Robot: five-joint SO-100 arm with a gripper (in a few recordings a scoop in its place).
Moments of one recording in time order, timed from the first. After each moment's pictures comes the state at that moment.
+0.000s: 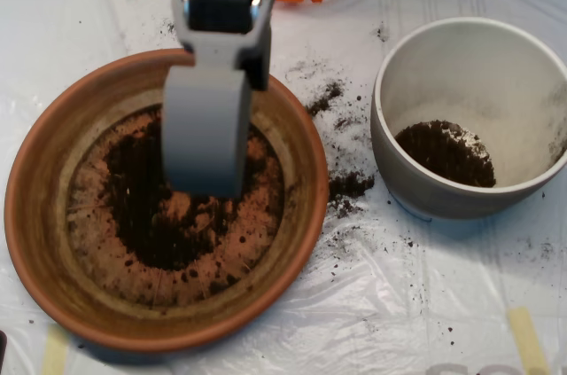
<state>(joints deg) 13.5 85.2 54.9 98.5 -3.6</state>
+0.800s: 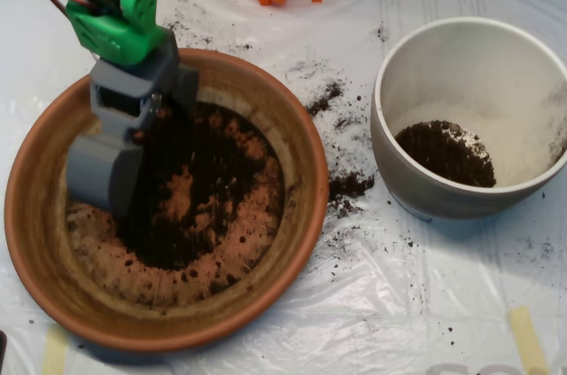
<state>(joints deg) 36.4 79.9 96.7 69.7 -12.0</state>
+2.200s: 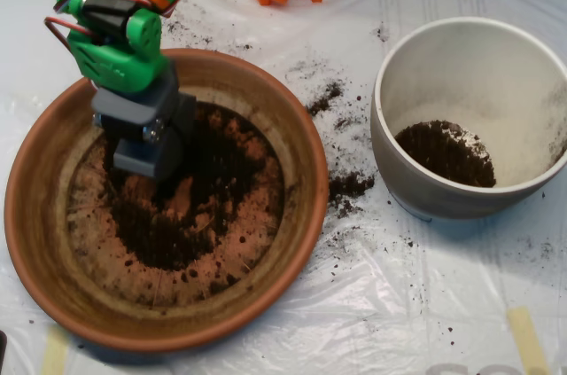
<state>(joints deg) 32.6 76.4 90.8 66.4 -12.0</state>
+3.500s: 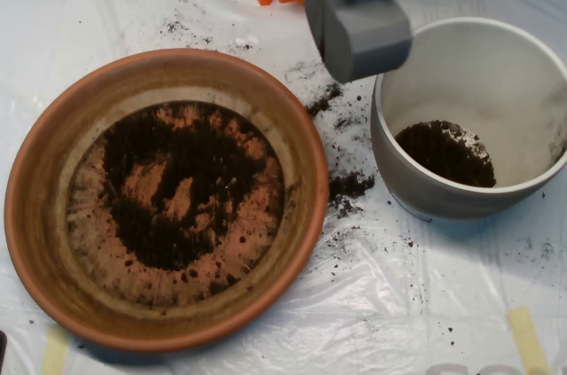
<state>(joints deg) -8.8 96.3 59.9 98.3 -7.2</state>
